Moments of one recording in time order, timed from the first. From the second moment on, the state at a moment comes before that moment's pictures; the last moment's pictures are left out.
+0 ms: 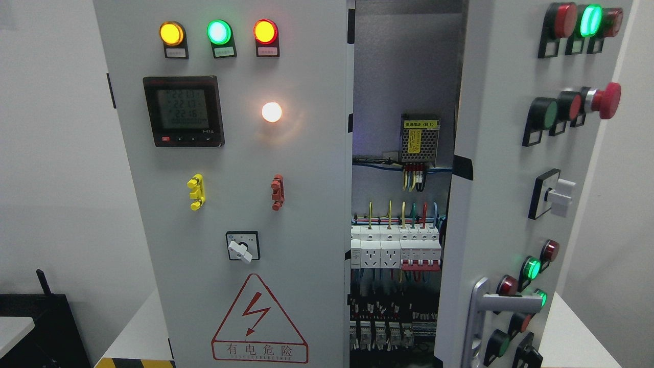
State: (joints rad) left arm 0.00 -0.06 0.00 0.08 0.00 -0.08 -0.18; right arm 0.04 0.12 0.07 -0.04 0.00 0.05 0.05
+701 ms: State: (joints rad) left arm 0.00 -0.06 0.00 0.08 0.00 -0.08 -0.18; right arm 0.04 0.12 0.07 -0.04 0.00 0.05 0.05
